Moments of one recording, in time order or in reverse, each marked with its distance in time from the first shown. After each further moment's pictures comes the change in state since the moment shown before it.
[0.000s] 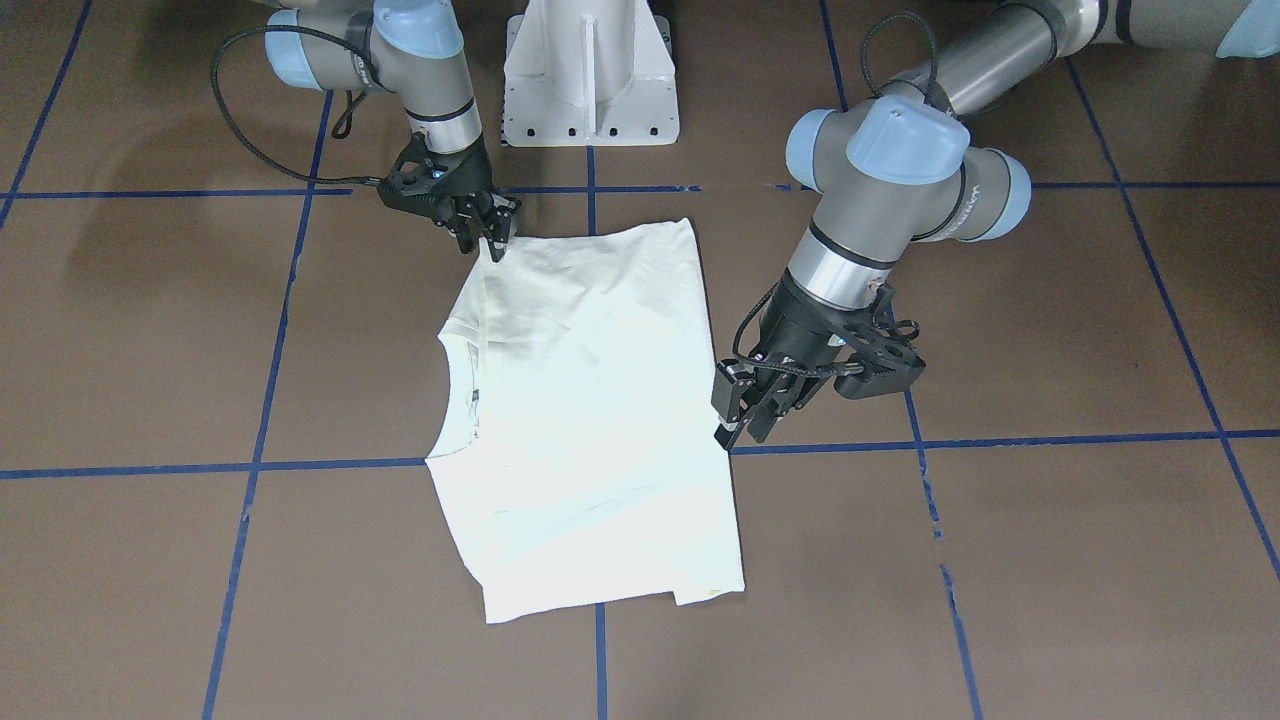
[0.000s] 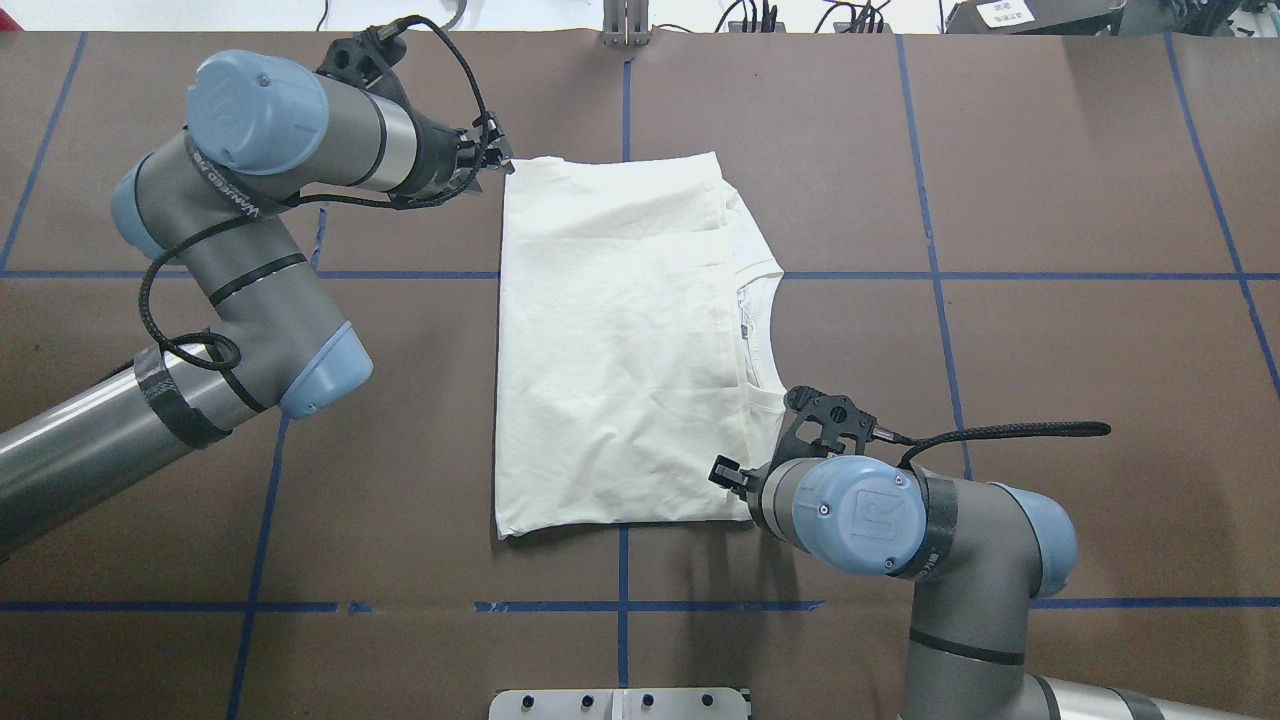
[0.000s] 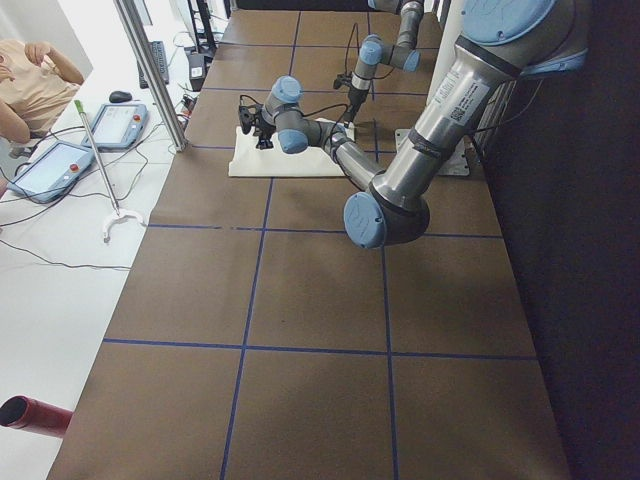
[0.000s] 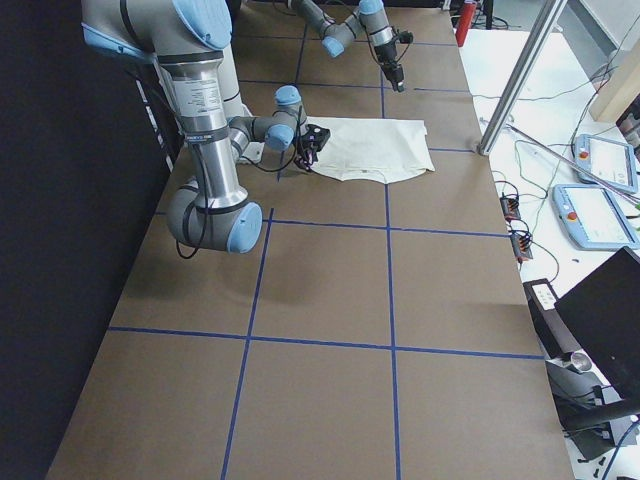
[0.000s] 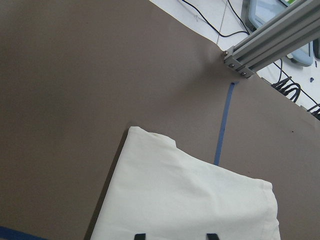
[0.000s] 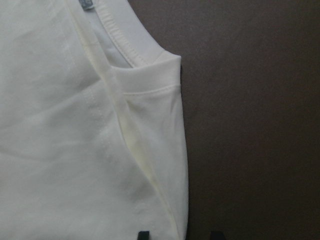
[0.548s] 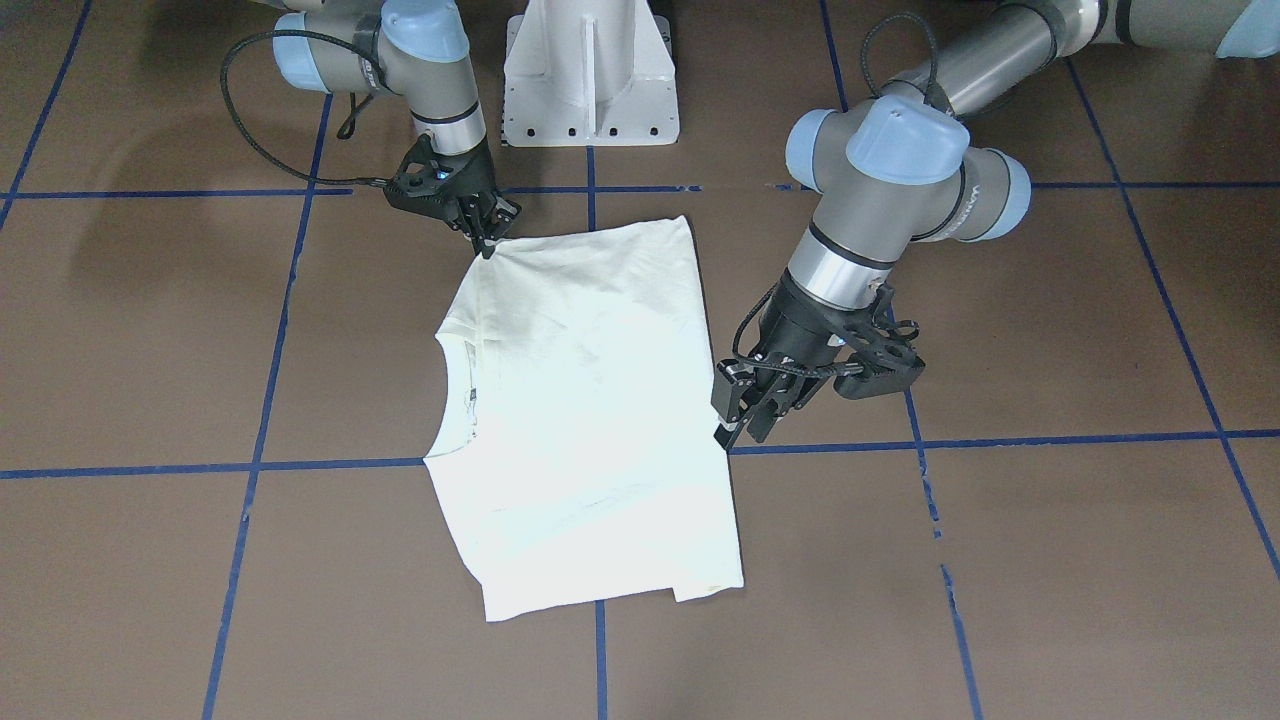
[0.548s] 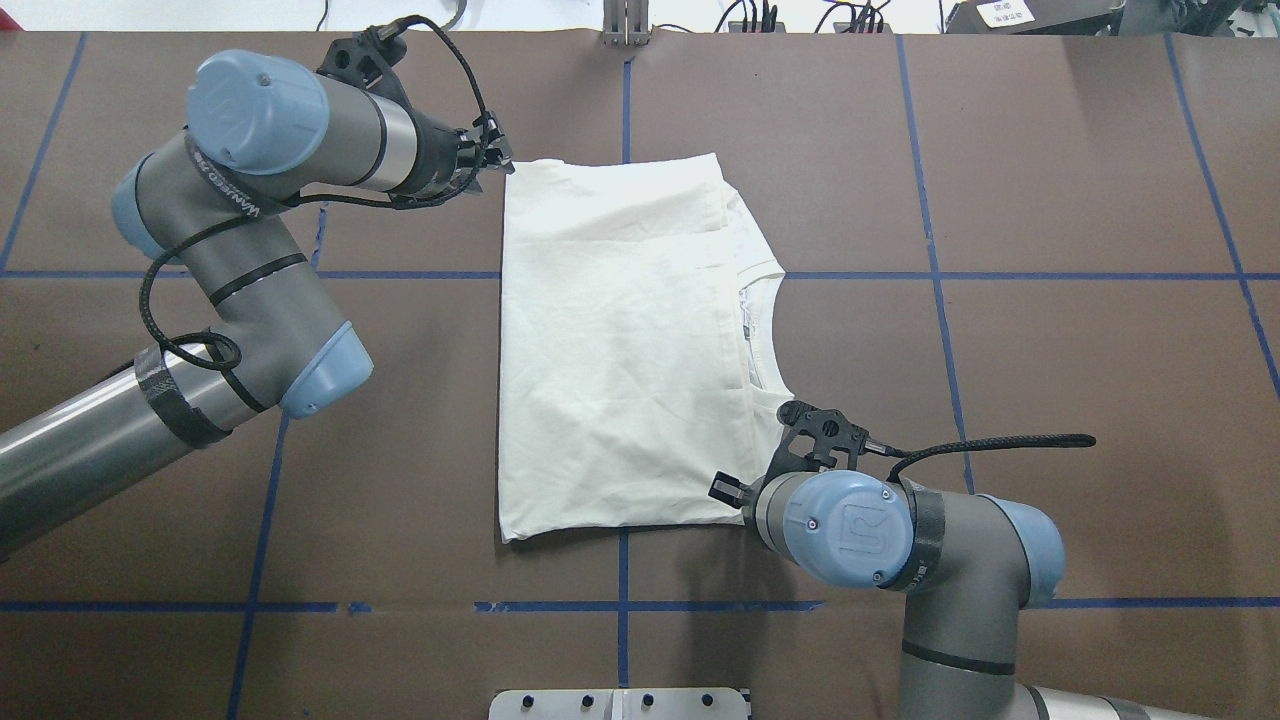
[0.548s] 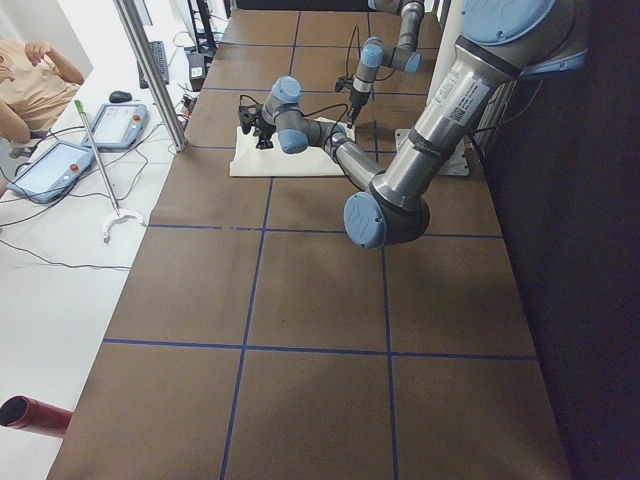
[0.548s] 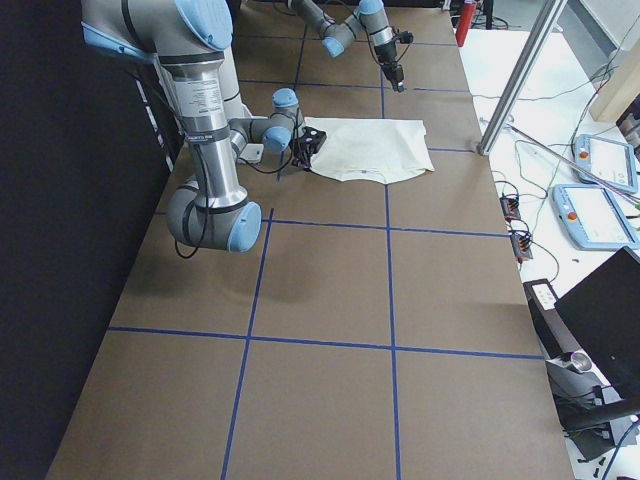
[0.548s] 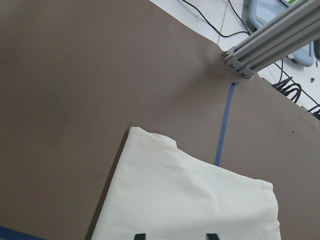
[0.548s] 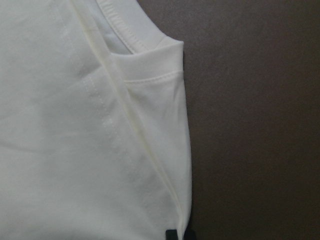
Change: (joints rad) left arm 0.001 0.000 0.000 0.000 0.000 0.000; right arm -0.010 0.005 -0.014 0.000 -0.002 0.001
